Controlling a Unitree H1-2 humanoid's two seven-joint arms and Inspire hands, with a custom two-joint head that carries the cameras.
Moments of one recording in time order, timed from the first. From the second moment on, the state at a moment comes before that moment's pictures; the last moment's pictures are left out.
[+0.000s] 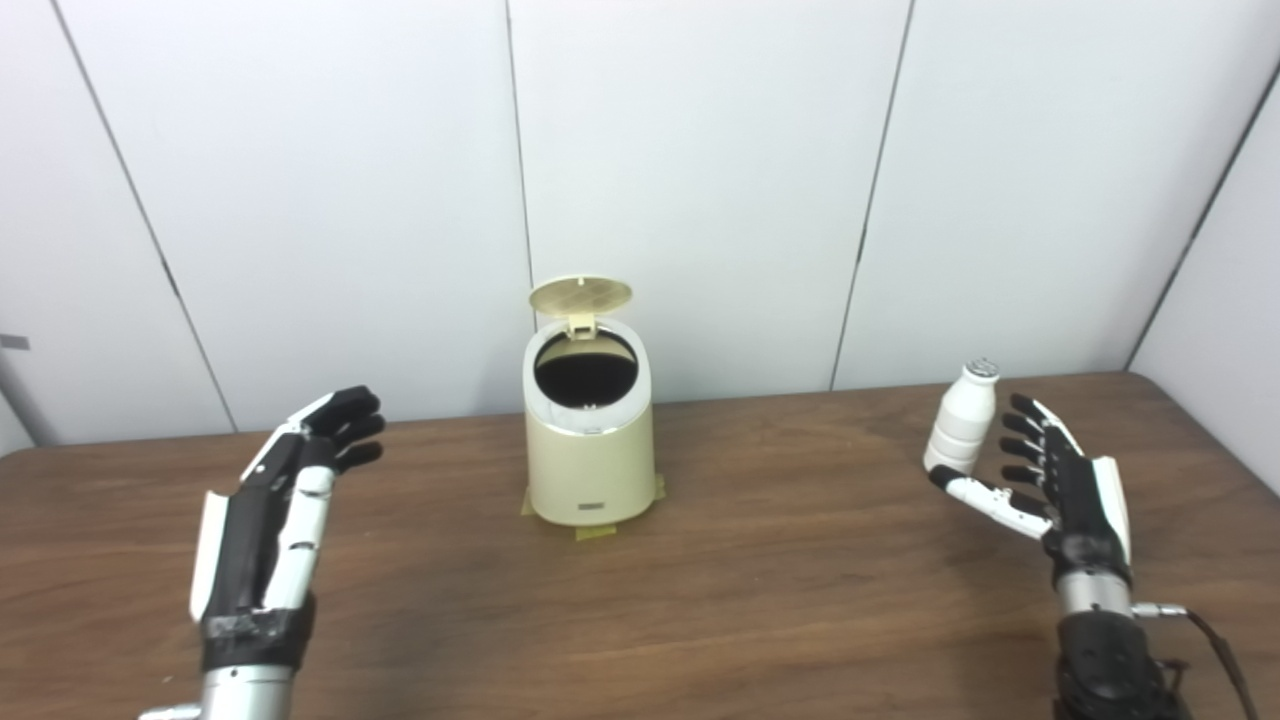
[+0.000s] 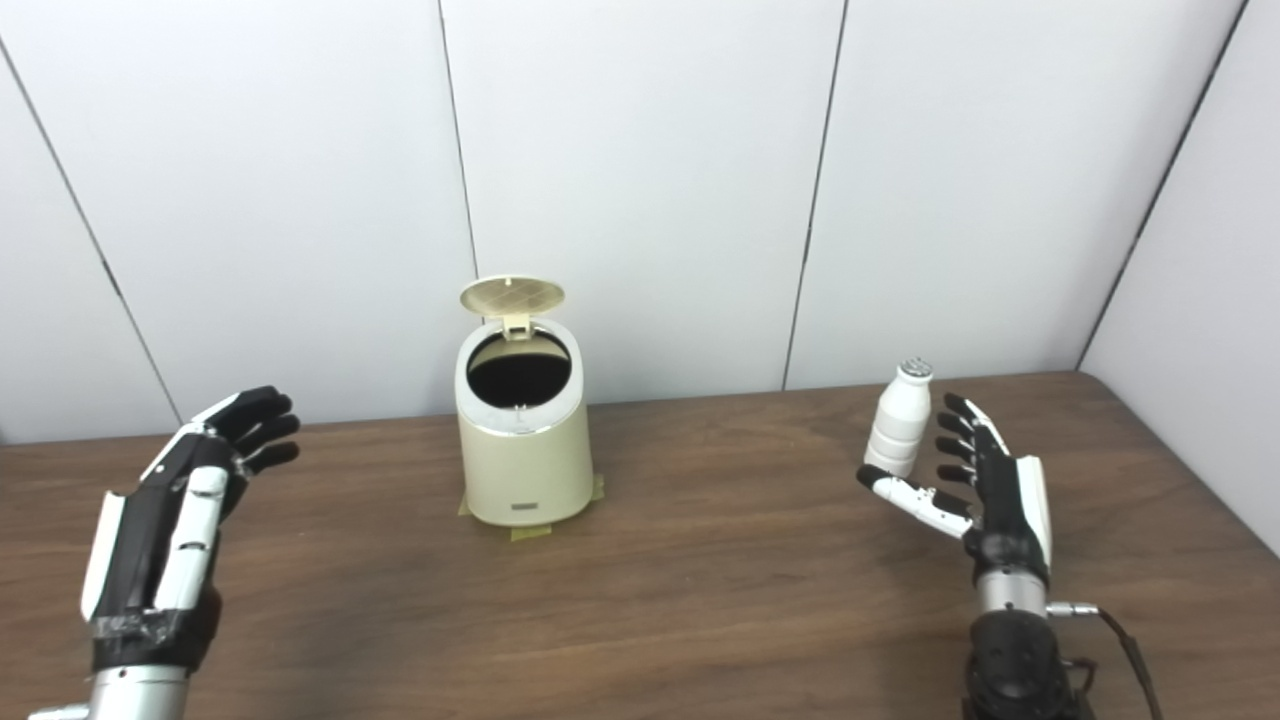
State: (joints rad) left arm -0.12 0.10 0.09 -0.30 -0.07 -0.06 -0.02; right arm -0.24 -0.26 -0.24 0.15 -0.23 0.08 -0.25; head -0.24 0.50
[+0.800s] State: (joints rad) left arm -0.12 0.16 0.14 -0.28 -0.18 -0.02 -0.06; right arm -0.26 -0.20 -0.21 0.16 -0.27 0.14 -0.32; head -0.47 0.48
